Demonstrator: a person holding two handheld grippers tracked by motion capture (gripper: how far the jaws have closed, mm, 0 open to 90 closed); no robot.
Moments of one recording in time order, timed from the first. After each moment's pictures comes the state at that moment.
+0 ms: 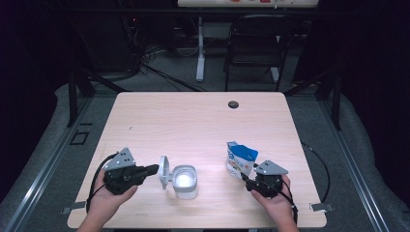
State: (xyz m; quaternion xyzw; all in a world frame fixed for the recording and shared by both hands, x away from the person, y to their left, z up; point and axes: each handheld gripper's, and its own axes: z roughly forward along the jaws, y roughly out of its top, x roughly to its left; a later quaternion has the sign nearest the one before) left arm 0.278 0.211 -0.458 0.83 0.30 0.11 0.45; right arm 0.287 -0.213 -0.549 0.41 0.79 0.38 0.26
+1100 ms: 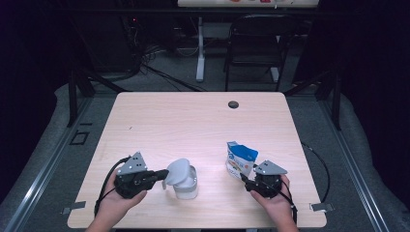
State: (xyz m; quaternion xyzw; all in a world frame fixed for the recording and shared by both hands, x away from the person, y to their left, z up) left arm 0.272 0.188 -0.465 0.84 0.28 0.10 0.45; right arm 0.288 -0.212 -0.552 0.41 0.79 0.38 0.25
